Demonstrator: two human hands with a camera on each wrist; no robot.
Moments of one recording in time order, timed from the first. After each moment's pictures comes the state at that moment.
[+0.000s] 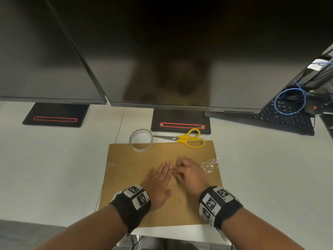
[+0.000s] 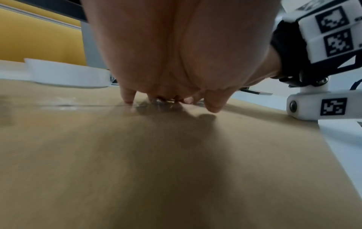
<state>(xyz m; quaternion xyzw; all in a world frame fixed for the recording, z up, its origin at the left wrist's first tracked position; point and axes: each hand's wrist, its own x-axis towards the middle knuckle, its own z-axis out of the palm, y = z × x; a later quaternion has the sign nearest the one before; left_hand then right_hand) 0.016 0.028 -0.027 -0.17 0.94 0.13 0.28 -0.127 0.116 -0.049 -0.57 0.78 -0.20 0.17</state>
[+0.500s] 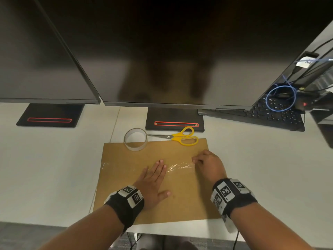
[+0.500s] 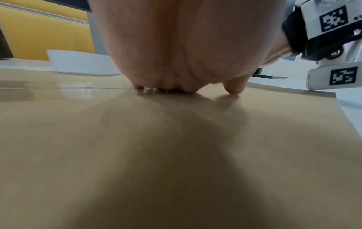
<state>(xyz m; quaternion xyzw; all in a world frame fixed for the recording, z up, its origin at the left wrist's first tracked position) 0.021 0.028 -0.044 -0.15 0.94 0.13 0.27 -0.186 0.146 -0.036 -0.38 0.87 -0.21 0.24</state>
